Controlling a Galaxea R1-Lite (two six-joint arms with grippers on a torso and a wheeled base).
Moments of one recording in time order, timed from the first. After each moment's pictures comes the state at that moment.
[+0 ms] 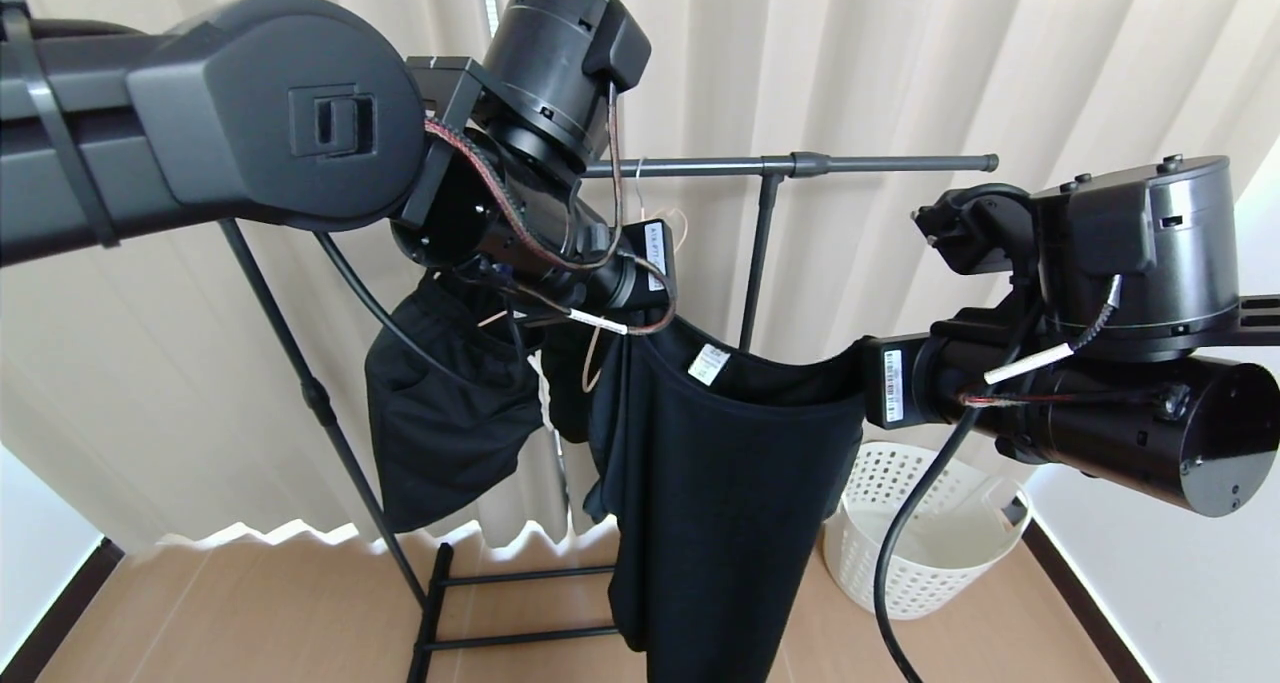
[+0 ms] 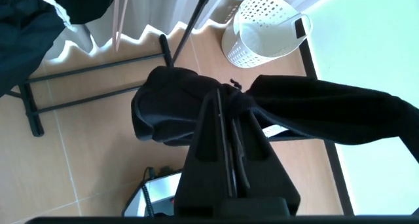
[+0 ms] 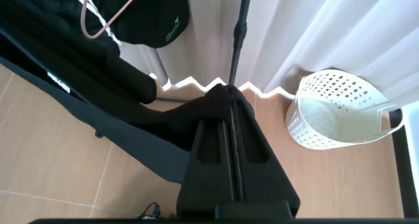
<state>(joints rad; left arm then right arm) -0.72 1.97 -1.96 0.65 0.21 -0.48 0.69 1.57 -1.03 -0.06 -0.46 0.26</state>
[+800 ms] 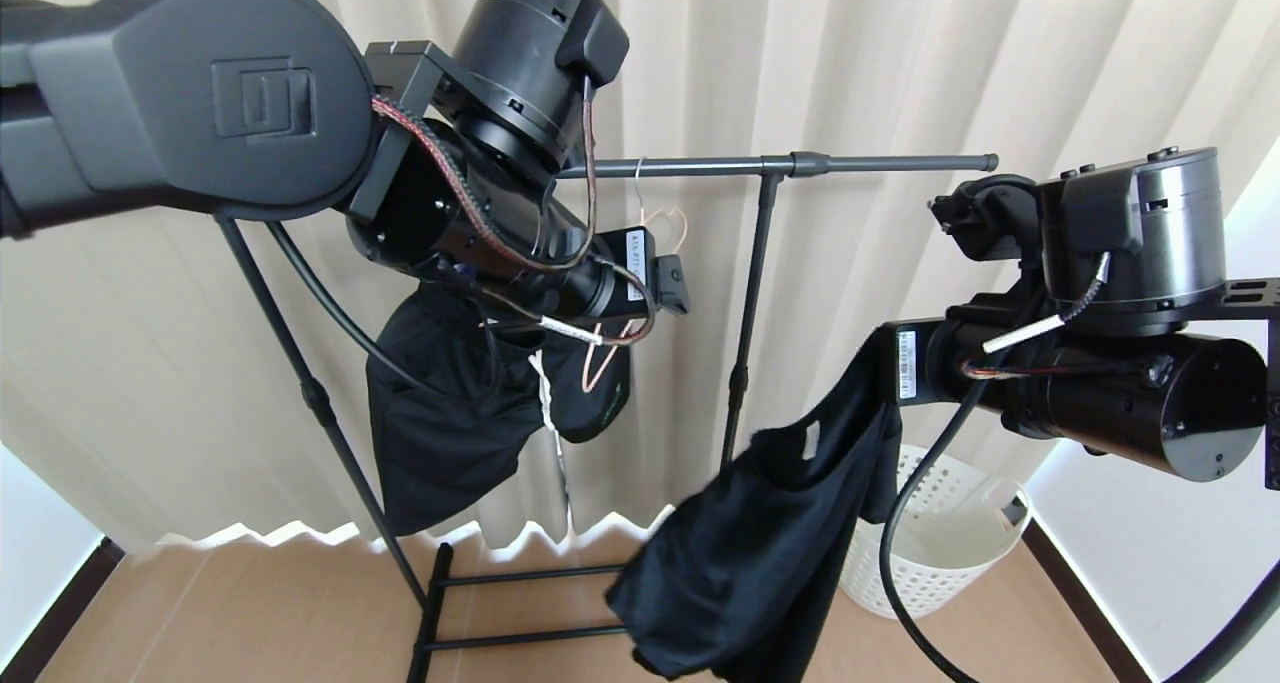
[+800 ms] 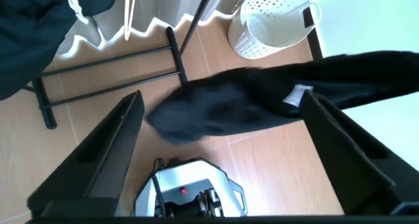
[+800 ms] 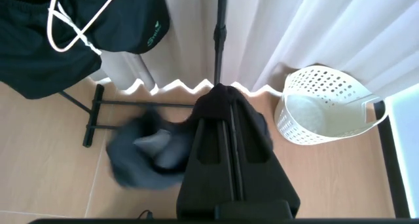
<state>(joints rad) -0.72 1.92 -1.91 0.69 0.21 -0.47 0.61 1.59 -1.05 -0.06 -0.46 0.25</state>
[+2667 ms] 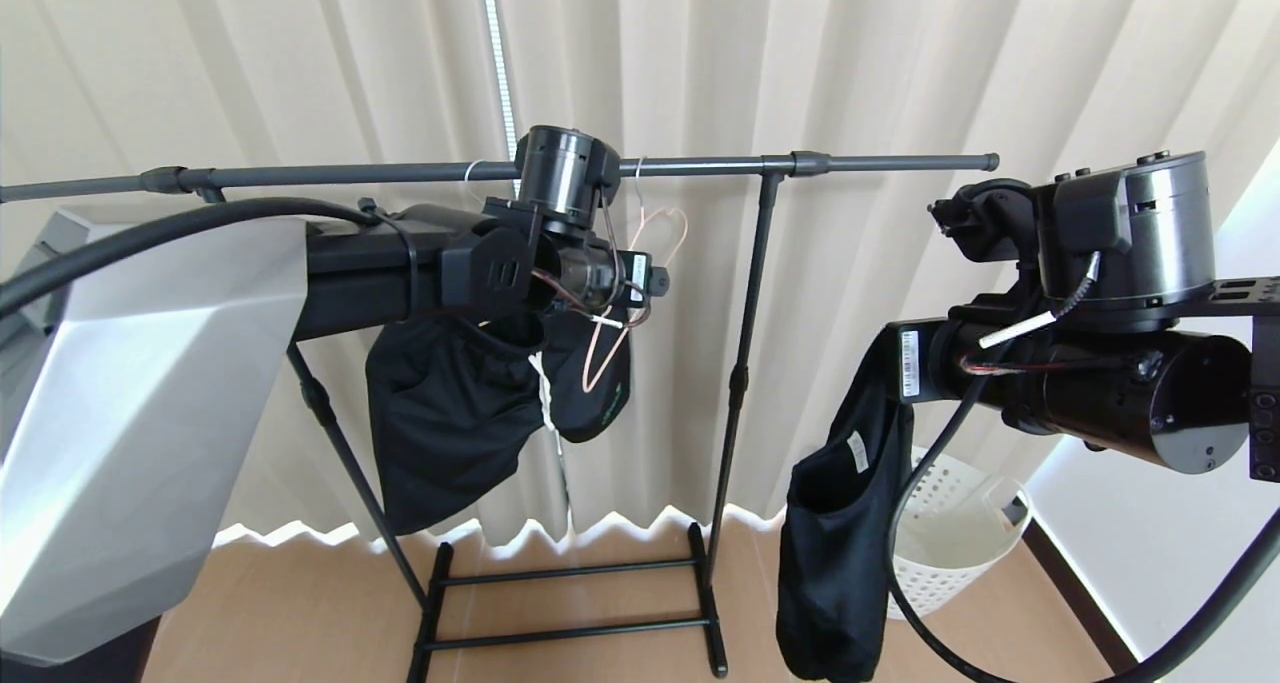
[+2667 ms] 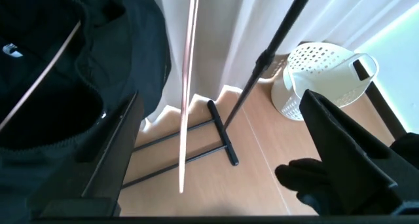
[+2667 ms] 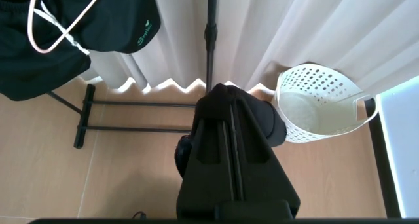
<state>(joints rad) -0.54 2.26 -2.00 0.17 0.19 -0.11 0.58 1.60 -1.05 -0.06 -0.46 0.24</state>
